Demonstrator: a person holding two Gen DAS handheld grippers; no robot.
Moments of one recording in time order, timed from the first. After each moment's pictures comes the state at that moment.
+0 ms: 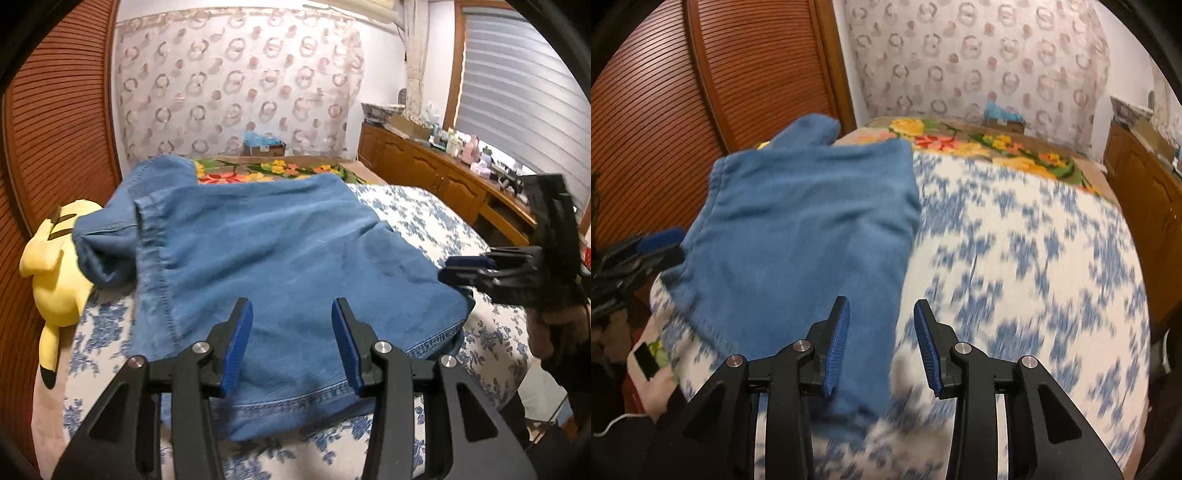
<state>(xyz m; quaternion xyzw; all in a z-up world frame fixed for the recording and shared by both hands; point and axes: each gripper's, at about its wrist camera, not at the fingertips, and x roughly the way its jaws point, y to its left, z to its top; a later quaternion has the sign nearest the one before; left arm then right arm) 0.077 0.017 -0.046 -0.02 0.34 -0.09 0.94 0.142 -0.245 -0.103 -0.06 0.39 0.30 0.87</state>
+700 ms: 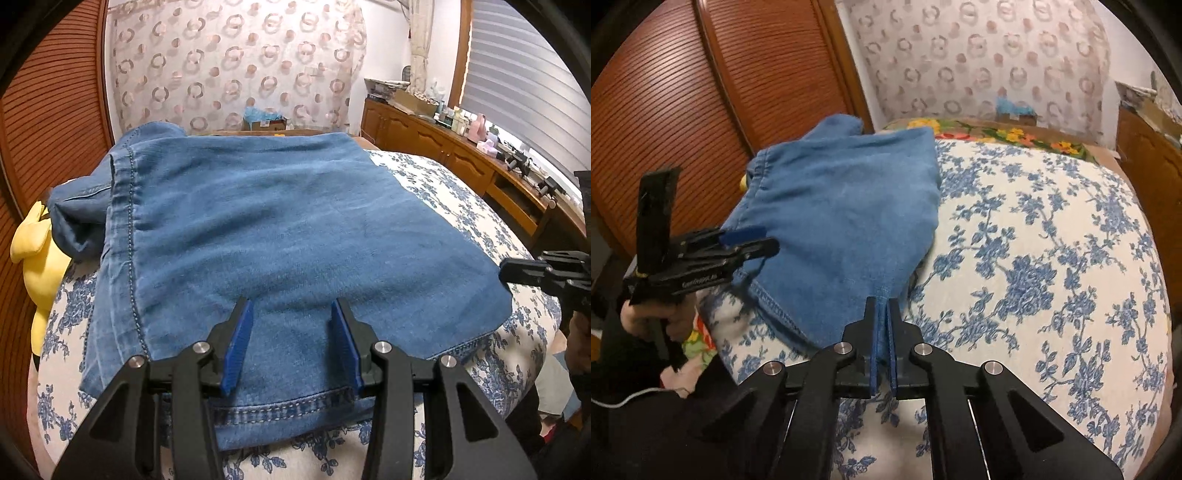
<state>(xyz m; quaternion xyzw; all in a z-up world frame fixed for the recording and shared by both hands) 0.086 0.005 -0.077 -0.02 0.38 -0.09 0.92 0.096 -0.268 -0.106 -0.02 0.38 0.33 0.87</state>
